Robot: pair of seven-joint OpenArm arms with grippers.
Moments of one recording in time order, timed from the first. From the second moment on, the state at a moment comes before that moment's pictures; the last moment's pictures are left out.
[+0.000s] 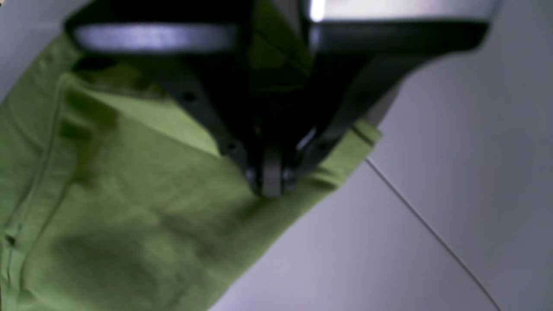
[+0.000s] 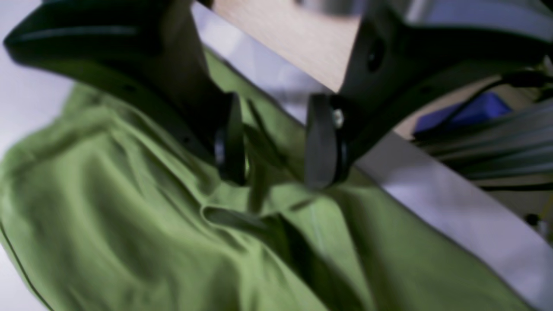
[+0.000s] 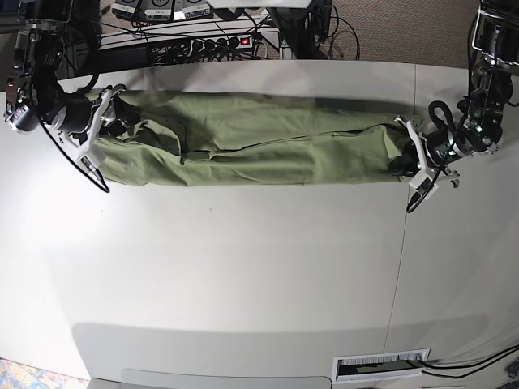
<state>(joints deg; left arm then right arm) 3.2 -35.3 9.3 78.6 -24.9 -38.3 20.4 -15.2 33.8 20.2 101.4 59.5 39.6 -78.4</state>
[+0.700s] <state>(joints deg) 3.2 -35.3 9.3 78.6 -24.9 -38.3 20.5 -8.6 15.1 16.8 101.2 52.6 39.7 -71.3</state>
